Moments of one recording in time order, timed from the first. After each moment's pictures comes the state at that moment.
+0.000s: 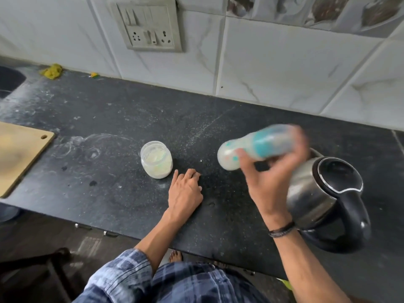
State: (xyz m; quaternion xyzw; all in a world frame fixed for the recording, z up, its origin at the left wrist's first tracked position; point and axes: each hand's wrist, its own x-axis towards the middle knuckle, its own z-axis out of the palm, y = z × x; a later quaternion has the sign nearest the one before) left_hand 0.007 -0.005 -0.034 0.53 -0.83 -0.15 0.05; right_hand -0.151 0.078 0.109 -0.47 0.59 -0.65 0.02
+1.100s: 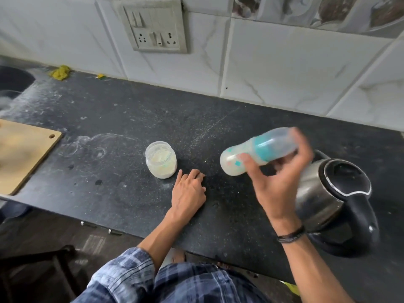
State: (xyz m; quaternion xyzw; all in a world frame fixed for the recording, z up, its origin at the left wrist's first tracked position) left_hand 0.012 -0.004 -0.035 0.53 -0.83 -0.15 0.06; right_hand -0.153 0.083 0.107 -0.50 0.57 -0.65 0.06
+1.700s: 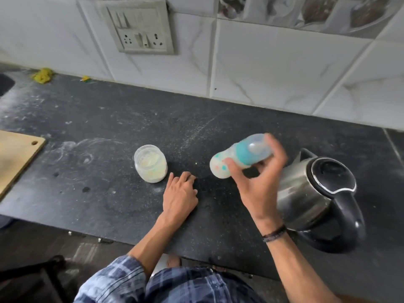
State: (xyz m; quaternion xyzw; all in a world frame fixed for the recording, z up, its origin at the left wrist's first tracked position) left_hand 0.010 -0.007 -0.034 0.53 -0.83 -0.15 0.06; right_hand -0.150 0.081 0.098 -0.48 0.60 -0.64 0.07
